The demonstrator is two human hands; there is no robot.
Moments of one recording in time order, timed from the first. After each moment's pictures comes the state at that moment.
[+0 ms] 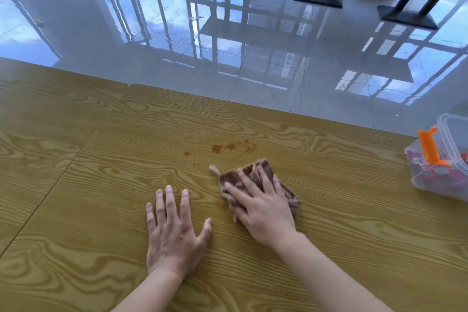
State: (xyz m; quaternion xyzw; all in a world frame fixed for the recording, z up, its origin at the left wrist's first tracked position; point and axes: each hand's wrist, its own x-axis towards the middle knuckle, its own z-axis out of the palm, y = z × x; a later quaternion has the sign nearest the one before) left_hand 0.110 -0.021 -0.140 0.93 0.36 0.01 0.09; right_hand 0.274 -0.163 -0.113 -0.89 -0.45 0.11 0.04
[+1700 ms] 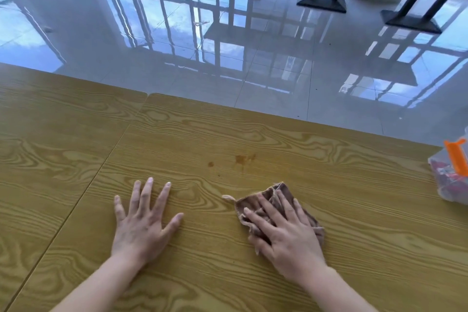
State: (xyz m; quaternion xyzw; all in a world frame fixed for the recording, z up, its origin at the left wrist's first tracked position) left_hand 0.065 0.122 -0.138 0.95 0.31 -0.05 0.06; right_hand 0.238 -0.163 -0.125 -0.89 -0.45 0.09 0.01
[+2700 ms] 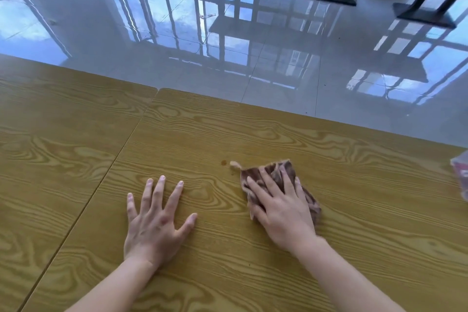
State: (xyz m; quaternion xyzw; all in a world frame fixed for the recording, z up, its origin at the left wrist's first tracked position) left_hand 0.063 0.121 -0.139 0.95 0.31 -0.02 0.07; right_hand 0.257 -0.100 -0.118 -0.90 -0.42 0.10 0.03
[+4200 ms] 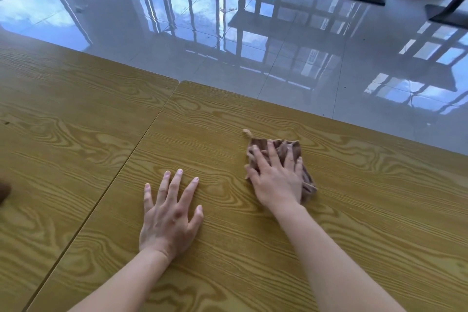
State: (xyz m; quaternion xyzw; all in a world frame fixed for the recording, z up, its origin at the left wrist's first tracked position) left_hand 0.063 0.121 -0.140 0.94 0.32 0.02 0.09; right_hand 0.280 -0.011 -0.118 -0.94 -0.33 0.12 0.01
